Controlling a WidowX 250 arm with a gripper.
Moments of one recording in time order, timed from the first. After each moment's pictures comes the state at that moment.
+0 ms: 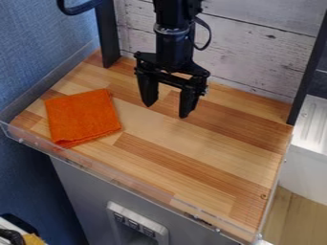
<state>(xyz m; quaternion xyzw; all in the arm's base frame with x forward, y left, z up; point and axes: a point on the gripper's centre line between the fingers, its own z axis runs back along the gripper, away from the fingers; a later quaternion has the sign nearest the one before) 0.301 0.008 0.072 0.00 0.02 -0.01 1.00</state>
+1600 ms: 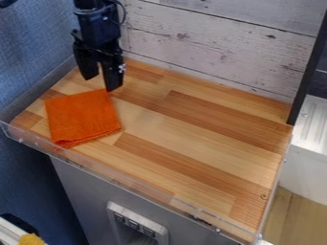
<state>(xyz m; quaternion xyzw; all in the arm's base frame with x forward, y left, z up) 0.303 0.128 0.073 0.00 -0.01 -0.11 0.99</state>
